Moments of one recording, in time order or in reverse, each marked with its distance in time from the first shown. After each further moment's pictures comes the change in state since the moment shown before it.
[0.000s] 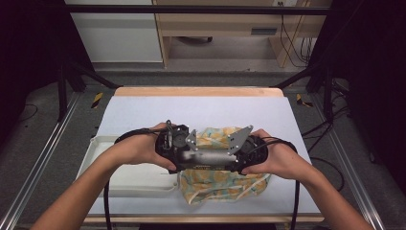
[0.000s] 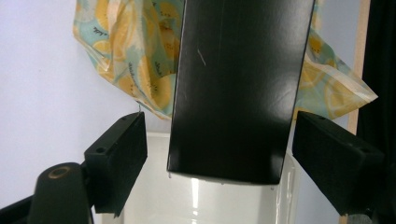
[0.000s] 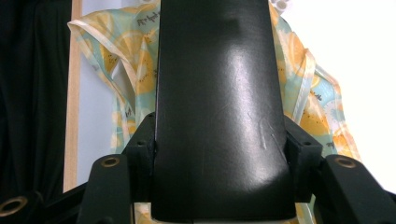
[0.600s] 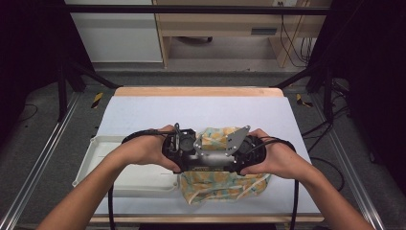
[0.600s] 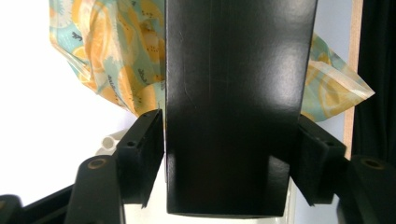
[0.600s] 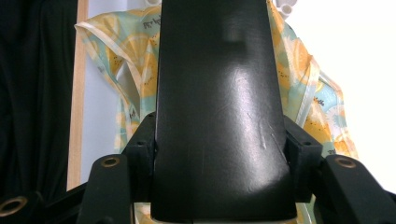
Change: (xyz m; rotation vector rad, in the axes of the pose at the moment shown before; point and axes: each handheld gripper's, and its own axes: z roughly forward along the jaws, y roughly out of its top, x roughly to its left) left arm -0.003 0.012 0.010 0.055 -0.026 0.046; right arm 0.001 0.006 -0.001 0.010 0.011 -0.019
